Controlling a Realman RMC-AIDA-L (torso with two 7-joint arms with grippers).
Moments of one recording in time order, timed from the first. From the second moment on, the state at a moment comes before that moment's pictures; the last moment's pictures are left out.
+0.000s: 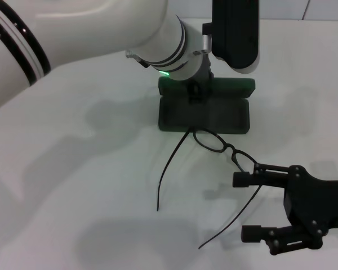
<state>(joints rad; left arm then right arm) -0.91 -2.10 1.83 1.06 2.65 1.02 -2.21 0.42 1.98 -1.43 -0.54 -1.31 -1.78 1.18</state>
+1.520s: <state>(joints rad) -0.28 -2.06 1.01 0.82 1.24 1.64 -1.28 0.84 2.01 -1.17 -0.91 -2.18 -1.59 2.12</state>
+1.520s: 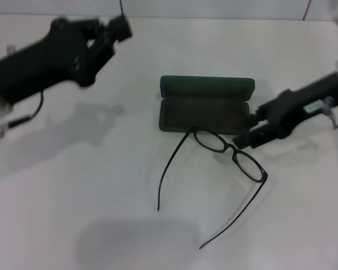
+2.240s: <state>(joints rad) -0.28 -2.05 0.99 0.51 1.25 1.71 -1.06 1.06 2.03 -1.37 -0.71 -2.32 -1.46 2.38</state>
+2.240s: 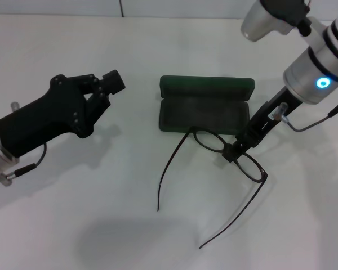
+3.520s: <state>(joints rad) -0.28 -2.06 0.99 0.47 1.25 1.71 -1.04 0.91 2.03 -1.70 -0.99 -2.30 -1.32 2.36</state>
